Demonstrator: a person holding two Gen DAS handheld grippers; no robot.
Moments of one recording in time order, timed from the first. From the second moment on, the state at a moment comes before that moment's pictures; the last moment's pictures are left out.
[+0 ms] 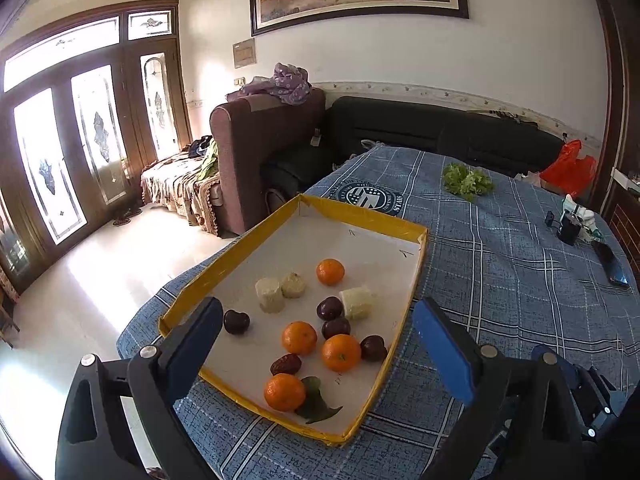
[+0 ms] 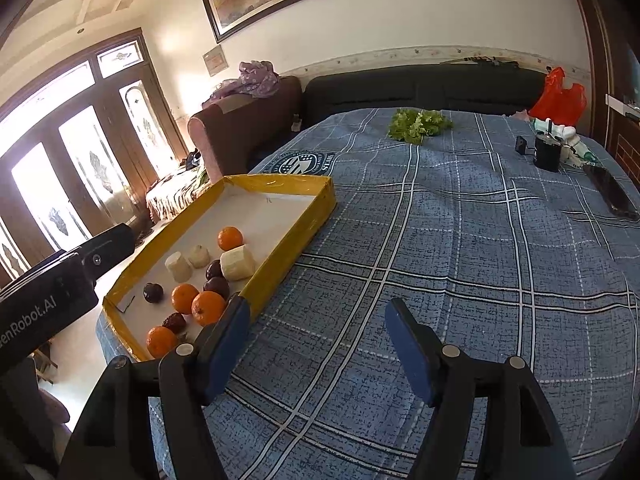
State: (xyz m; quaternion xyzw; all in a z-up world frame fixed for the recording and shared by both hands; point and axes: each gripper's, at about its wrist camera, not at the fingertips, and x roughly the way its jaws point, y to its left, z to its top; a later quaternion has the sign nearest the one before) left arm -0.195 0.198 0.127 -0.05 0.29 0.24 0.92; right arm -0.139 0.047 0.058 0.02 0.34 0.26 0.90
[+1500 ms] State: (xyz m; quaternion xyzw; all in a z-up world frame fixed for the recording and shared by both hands) left arm -0.197 0.228 0.106 -0.10 0.31 0.22 0.92; right arm -0.144 0.080 0.041 -0.02 0.36 0.26 0.90
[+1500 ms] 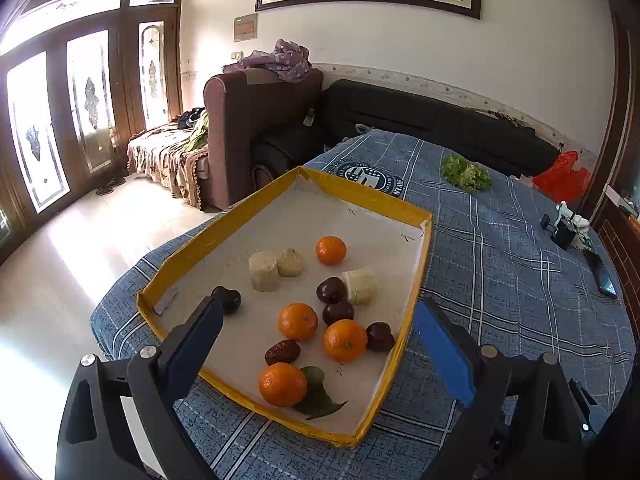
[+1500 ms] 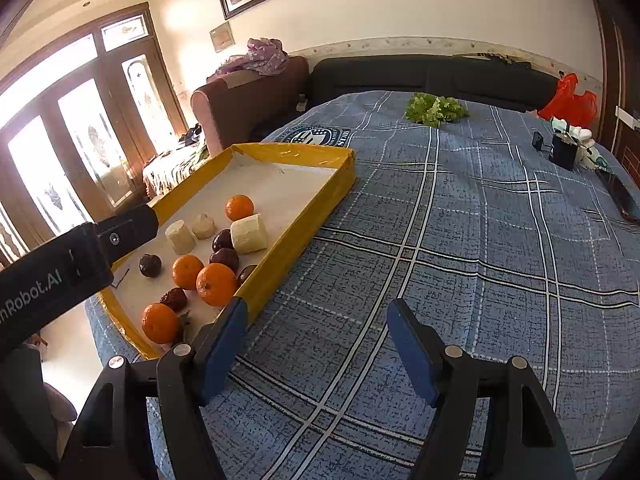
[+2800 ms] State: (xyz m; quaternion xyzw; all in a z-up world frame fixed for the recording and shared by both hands) left arm -0.290 0.212 0.190 -0.07 0.12 0.33 0.93; right arm -0.210 0.074 0.095 -0.05 0.23 0.29 0.93
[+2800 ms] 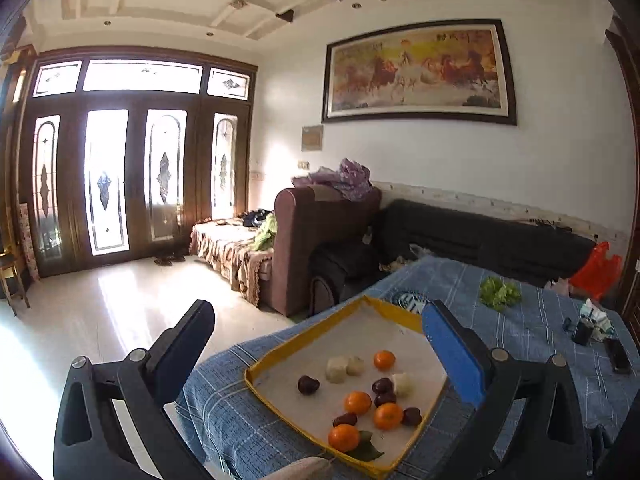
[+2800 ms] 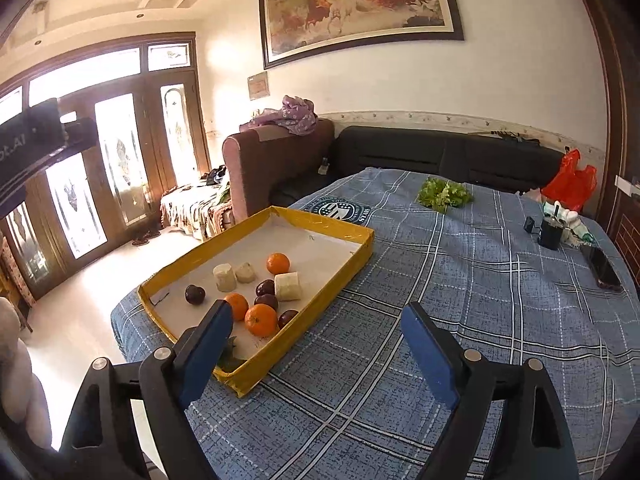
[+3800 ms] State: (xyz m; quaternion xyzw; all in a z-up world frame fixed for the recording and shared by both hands) left arm -0.236 0.261 0.103 -0.15 0.30 0.25 0.91; right arm -0.196 0.105 0.068 -0.09 0.27 0.27 0.92
